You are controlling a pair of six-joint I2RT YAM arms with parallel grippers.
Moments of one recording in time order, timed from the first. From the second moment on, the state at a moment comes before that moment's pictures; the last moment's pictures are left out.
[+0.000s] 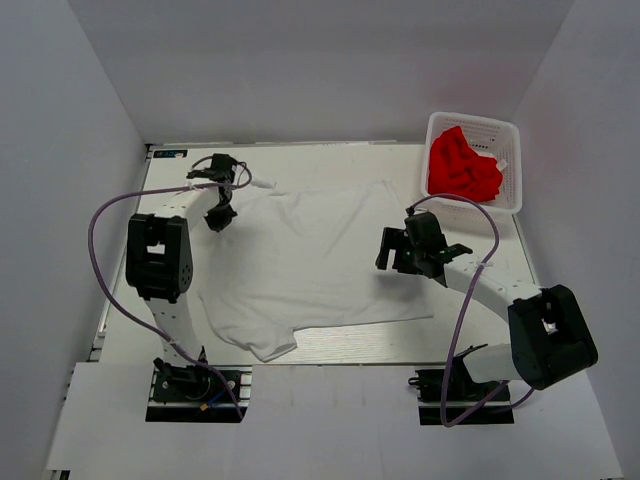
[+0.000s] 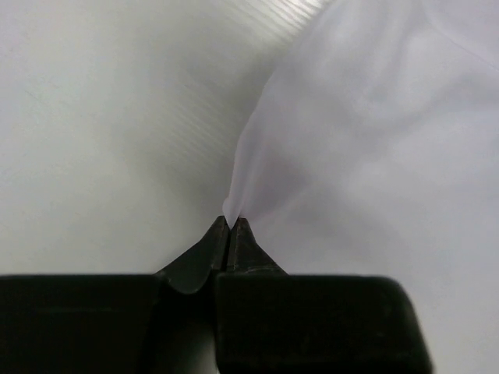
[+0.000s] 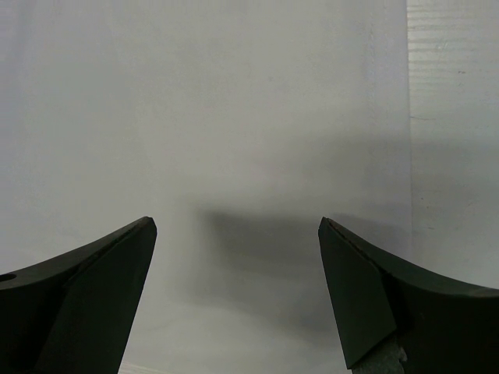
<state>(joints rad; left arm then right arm) -0.12 1.94 1.44 -0.75 -0.41 -0.64 0.44 1.35 0.69 -0.22 0.02 0.46</state>
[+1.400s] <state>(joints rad) -0.37 2.04 1.52 -0.59 -0.39 -0.58 0.44 1.47 0.69 -0.14 0.04 0.46</state>
